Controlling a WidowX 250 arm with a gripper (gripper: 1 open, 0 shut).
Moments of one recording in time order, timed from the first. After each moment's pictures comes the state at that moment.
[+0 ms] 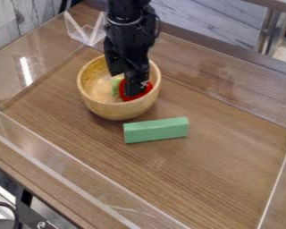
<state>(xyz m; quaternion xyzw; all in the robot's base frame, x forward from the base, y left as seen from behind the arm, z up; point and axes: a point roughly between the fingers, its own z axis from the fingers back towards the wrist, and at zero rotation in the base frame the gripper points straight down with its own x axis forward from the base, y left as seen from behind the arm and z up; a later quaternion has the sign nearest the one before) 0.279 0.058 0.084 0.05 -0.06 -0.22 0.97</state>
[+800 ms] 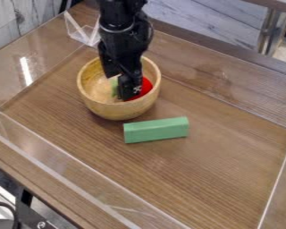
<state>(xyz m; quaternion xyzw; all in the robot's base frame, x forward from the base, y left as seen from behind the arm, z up) 0.277 0.061 0.079 0.07 -0.08 -0.22 0.97</state>
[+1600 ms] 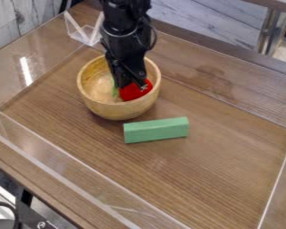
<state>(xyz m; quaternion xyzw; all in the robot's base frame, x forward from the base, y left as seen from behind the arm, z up) 0.286 0.058 0.077 0.09 -0.11 -0.20 0.97</state>
